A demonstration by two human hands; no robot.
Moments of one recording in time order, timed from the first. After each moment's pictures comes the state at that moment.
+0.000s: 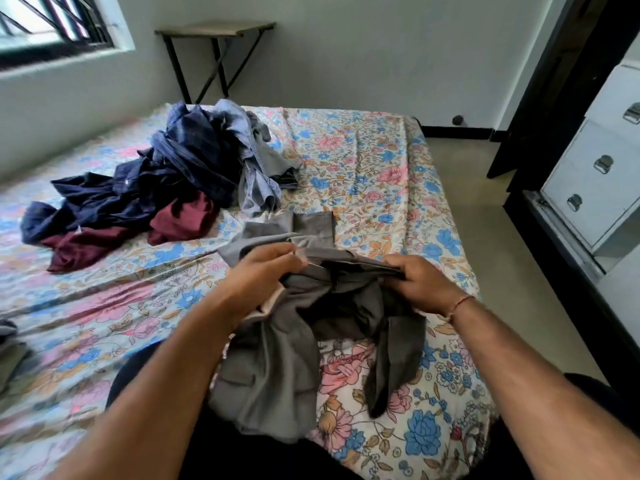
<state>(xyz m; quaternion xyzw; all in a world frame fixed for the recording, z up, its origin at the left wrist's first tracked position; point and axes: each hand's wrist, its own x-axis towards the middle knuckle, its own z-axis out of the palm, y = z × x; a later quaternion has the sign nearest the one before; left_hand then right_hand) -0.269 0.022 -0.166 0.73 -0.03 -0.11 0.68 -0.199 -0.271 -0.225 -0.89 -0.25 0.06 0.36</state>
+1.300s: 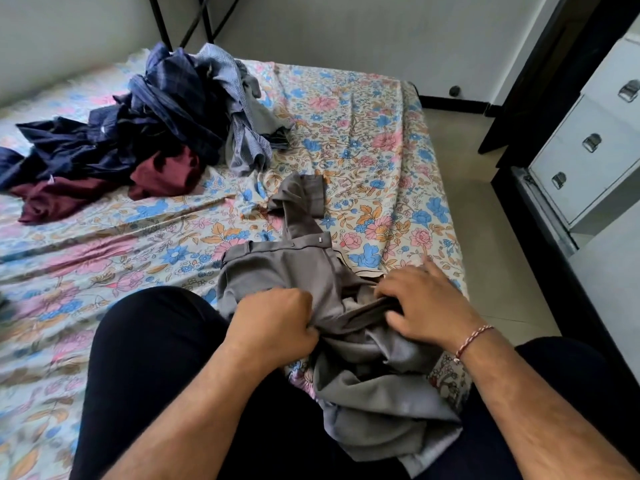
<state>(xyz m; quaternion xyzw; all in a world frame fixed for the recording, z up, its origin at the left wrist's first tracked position) -0.350 -0.019 -0.222 0.99 -0.10 -0.04 0.09 -0.297 -0.275 -0.231 -0.97 -0.25 0.06 0.02</state>
